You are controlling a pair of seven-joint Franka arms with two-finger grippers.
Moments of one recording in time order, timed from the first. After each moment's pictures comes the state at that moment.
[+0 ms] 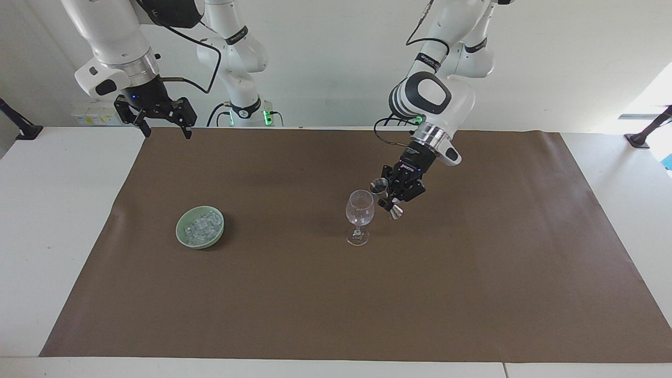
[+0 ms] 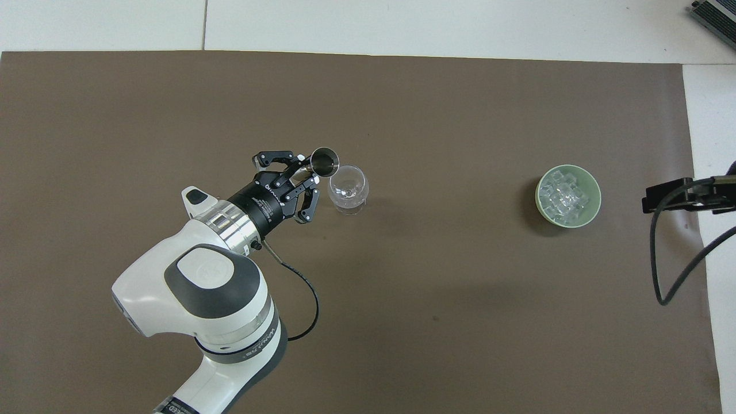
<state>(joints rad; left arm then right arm) -0.39 0.08 -0.24 -2.05 -1.96 3.02 -0.63 -0.16 -0.06 0.13 -1.63 -0.03 1.55 0.00</state>
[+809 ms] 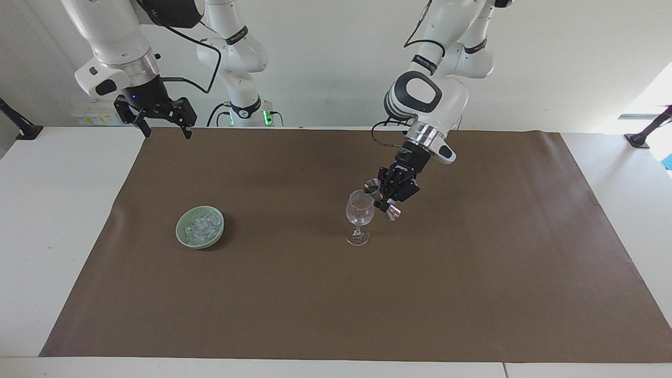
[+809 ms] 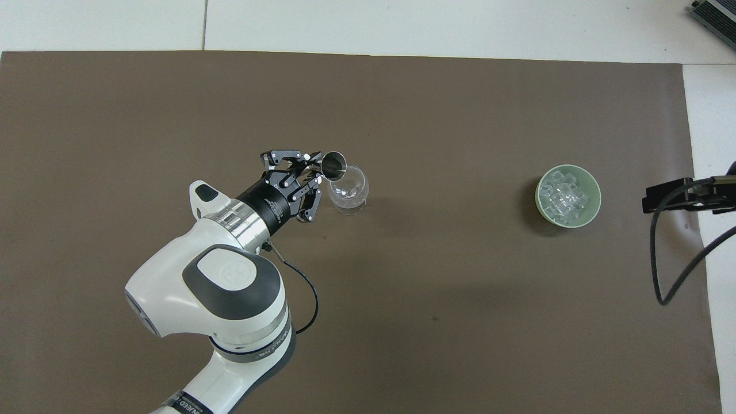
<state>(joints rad) -0.42 0.11 -0.24 -2.03 -1.89 3.10 -0.52 -0.16 -0.06 0.13 -1.63 -0.03 1.55 0.00</state>
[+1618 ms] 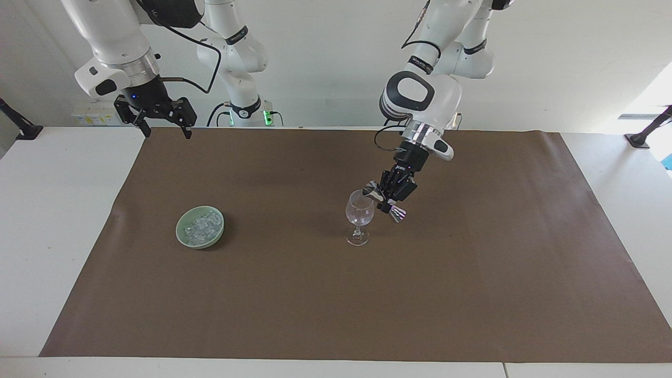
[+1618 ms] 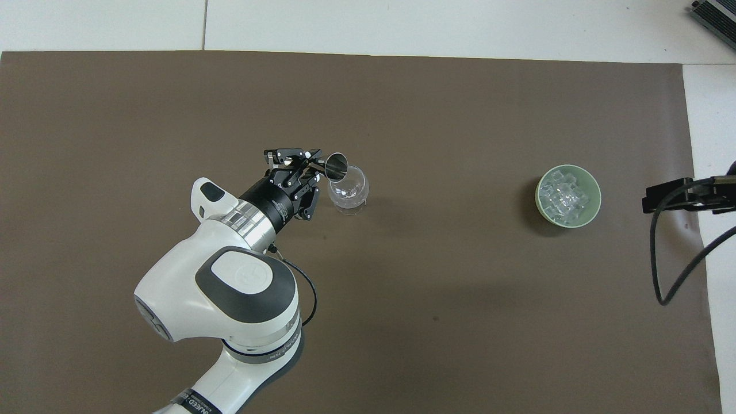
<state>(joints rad) -0.45 0.13 -0.24 -2.00 -1.84 3.19 -0.42 -0.16 -0.06 0.13 -1.63 -0.03 1.55 0.00</state>
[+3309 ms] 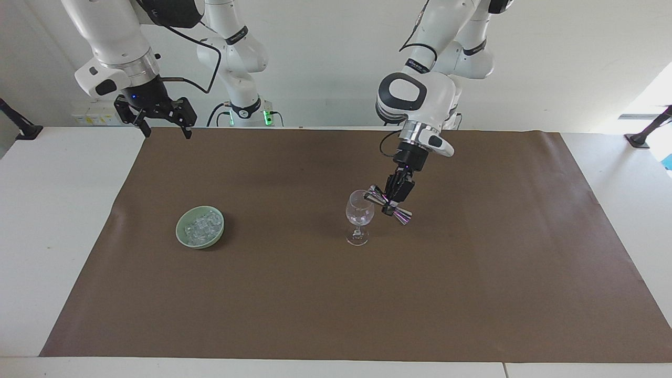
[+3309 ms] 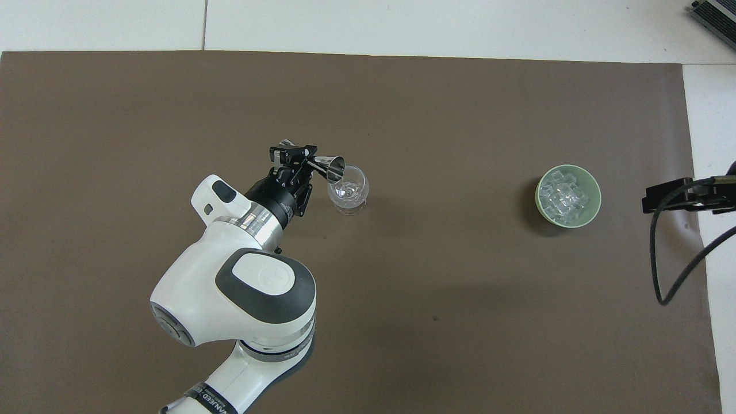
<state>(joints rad) -0.48 0.17 -0.24 -1.97 -1.79 3.33 -0.23 -0.16 -0.06 0.13 -1.63 -0.03 1.55 0.00</state>
